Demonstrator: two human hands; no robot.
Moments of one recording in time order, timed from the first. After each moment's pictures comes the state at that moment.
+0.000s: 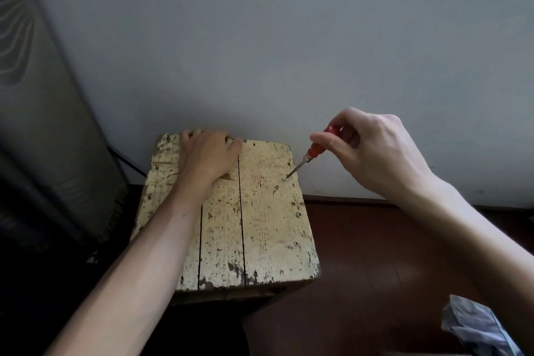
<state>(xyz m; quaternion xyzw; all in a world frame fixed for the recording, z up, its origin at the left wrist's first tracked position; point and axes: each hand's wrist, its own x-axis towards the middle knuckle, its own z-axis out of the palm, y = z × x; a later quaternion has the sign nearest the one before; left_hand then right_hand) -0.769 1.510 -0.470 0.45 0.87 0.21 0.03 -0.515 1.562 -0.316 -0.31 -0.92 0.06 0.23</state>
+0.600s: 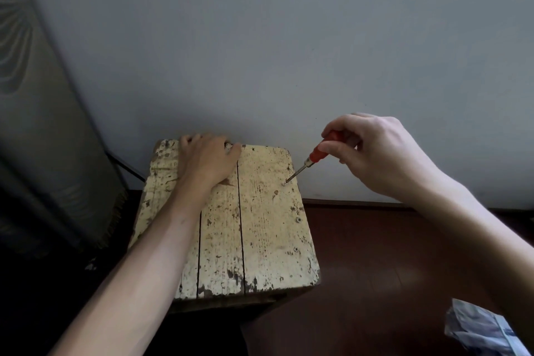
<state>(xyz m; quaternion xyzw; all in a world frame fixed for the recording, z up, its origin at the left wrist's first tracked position) -0.768 1.509 -0.469 0.45 0.87 0.21 0.02 -0.510 1.571 -0.308 -0.31 -0.93 0.07 0.18</state>
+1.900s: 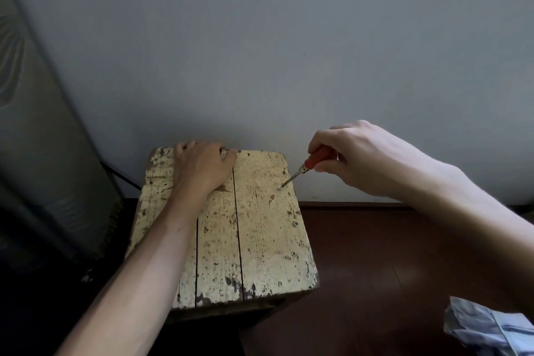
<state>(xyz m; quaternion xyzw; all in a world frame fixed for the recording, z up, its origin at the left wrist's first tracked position) -0.766 1.507 -0.464 0.45 0.87 0.21 0.03 -0.517 1.571 -0.296 -0.27 -0.96 -0.01 0.02</state>
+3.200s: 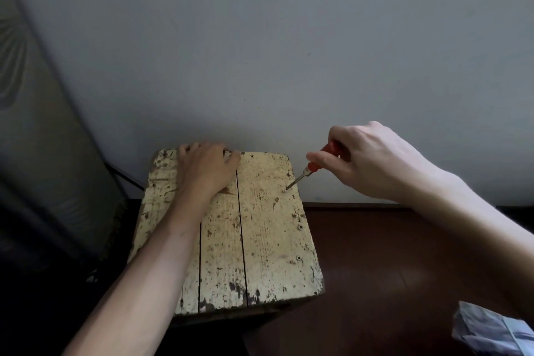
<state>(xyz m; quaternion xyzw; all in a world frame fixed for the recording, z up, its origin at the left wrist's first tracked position) -0.767 1.508 -0.466 0.45 0.86 0.22 0.03 -0.519 1.573 -0.305 -0.32 -0.95 -0.01 0.08</state>
